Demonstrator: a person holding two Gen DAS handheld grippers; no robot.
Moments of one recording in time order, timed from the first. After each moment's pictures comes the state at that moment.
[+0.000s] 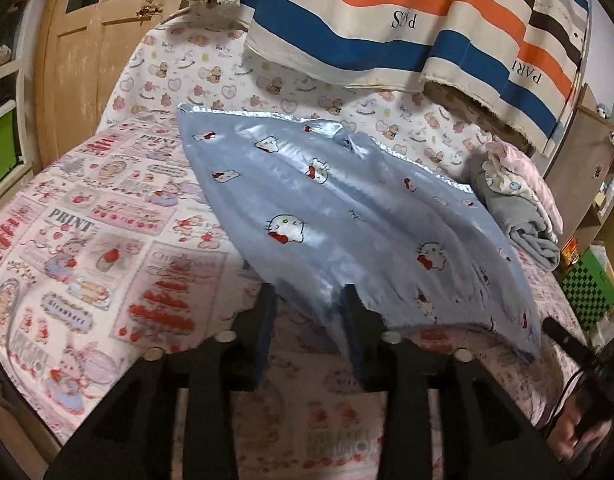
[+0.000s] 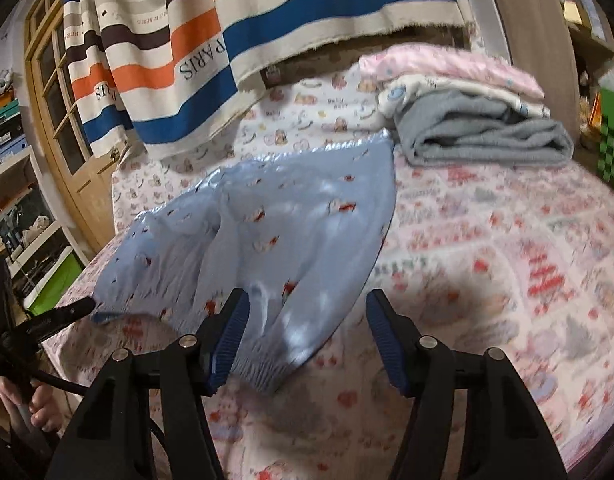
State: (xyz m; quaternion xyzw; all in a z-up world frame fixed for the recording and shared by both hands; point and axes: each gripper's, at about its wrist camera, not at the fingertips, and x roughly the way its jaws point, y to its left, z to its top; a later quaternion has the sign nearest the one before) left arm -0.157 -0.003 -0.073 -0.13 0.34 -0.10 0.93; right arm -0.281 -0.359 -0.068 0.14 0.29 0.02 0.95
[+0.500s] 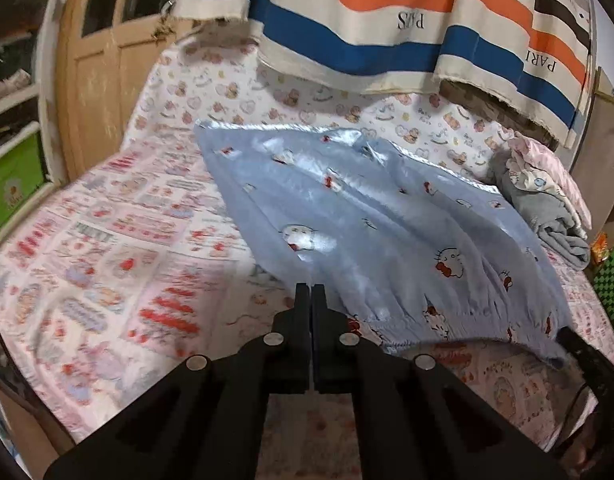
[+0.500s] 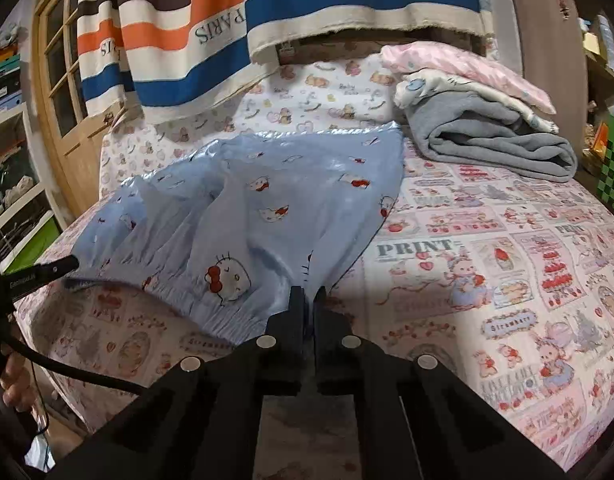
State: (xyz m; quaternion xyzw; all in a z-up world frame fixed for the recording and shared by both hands) left arm -0.169 -0.017 -0.071 -0.09 0.32 -0.04 0.94; right arm -0.280 -0.331 -0.078 0.08 0.29 -0.01 0.96
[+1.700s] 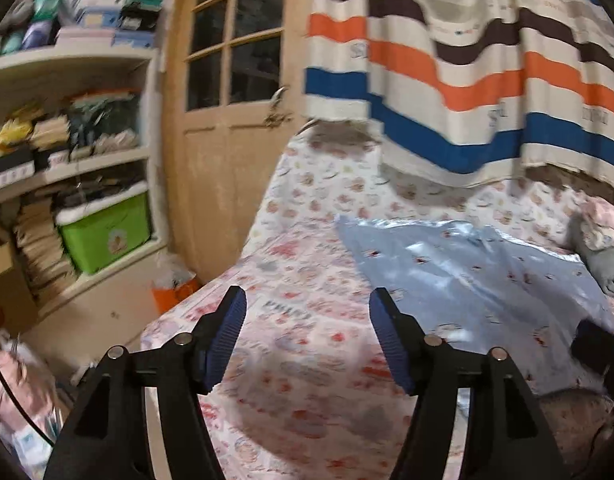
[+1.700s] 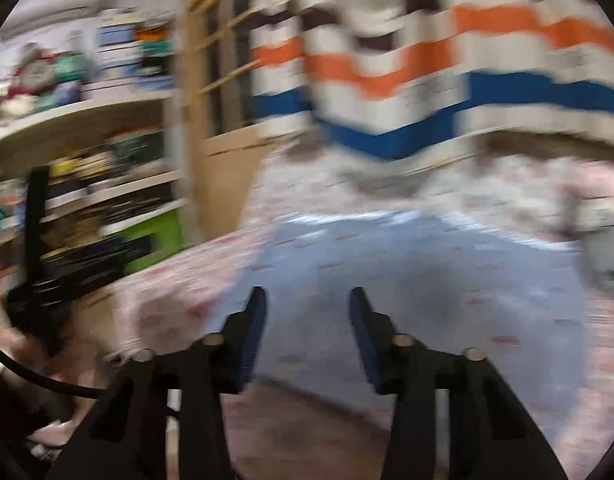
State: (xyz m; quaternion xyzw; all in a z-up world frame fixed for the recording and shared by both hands) left arm -0.228 0.077 -0.031 -0.06 0.20 0.14 0.97; right arm -0.262 -0.169 -0.038 -0.01 0.20 0.29 0.94
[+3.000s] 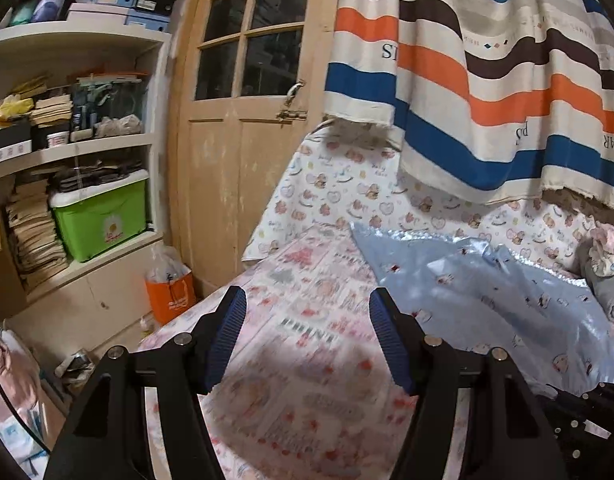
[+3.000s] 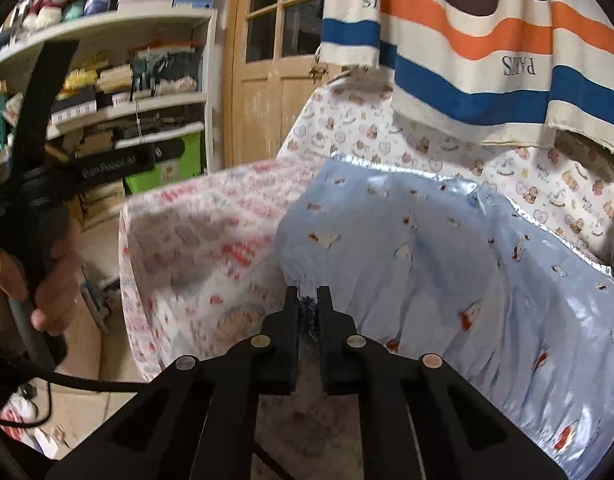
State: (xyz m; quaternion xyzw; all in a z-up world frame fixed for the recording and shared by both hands) left arm -0.201 0.111 -0.034 -0.09 0.19 0.13 0.97; right arm -0.246 -0.104 -0.065 -0.11 0.25 0.27 0.92
